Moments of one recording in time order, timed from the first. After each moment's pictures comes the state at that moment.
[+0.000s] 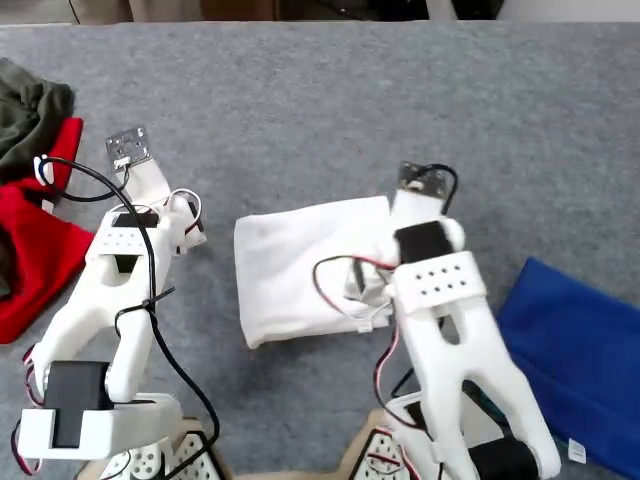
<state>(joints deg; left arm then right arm) -3.5 -9.4 43.9 33.6 11.8 -19.4 -30.7 41.2 84.6 -40.5</state>
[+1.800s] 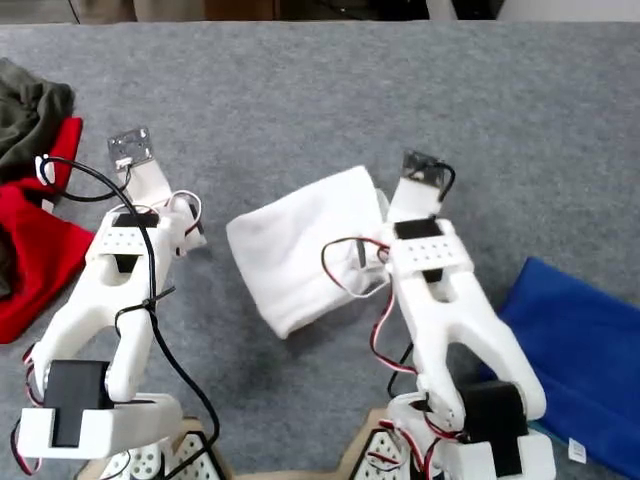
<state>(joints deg) -3.1 -9.3 43.9 35.2 10.1 -11.7 -14.1 47.6 50.2 -34.2</state>
